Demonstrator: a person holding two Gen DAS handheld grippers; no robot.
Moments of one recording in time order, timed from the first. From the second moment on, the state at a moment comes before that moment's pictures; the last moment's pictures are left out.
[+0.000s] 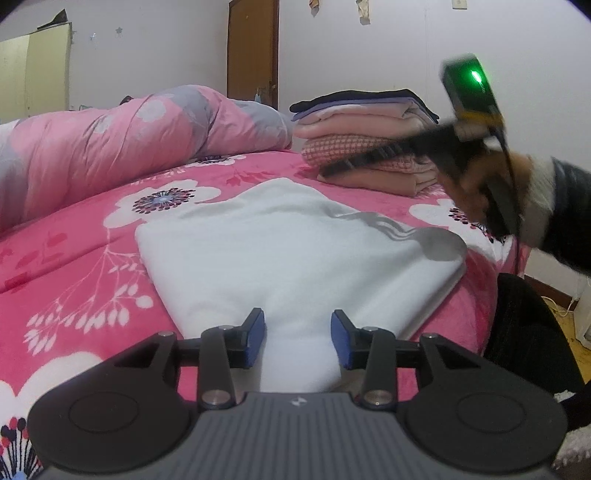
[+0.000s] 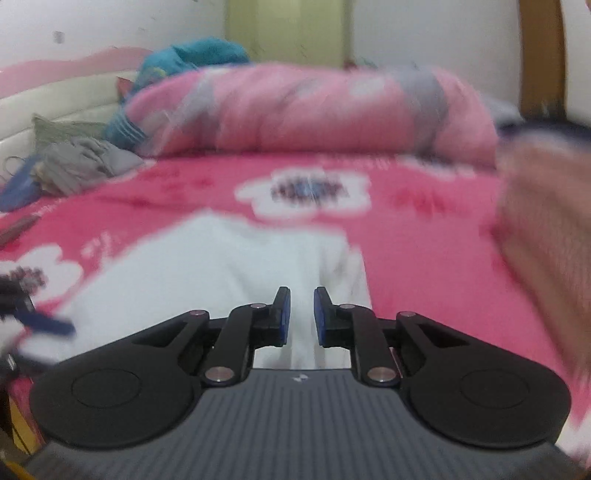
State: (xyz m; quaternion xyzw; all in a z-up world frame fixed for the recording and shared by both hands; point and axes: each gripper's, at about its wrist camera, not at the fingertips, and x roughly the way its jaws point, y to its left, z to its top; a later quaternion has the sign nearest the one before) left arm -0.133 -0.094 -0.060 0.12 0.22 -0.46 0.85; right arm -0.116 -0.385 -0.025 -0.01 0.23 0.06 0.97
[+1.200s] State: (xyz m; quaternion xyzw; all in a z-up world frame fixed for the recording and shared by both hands) left arm -0.131 -0.093 -0.061 0.13 0.23 -0.46 0.85; right arm -0.031 -0.446 -0.050 0.06 0.24 0.03 0.97
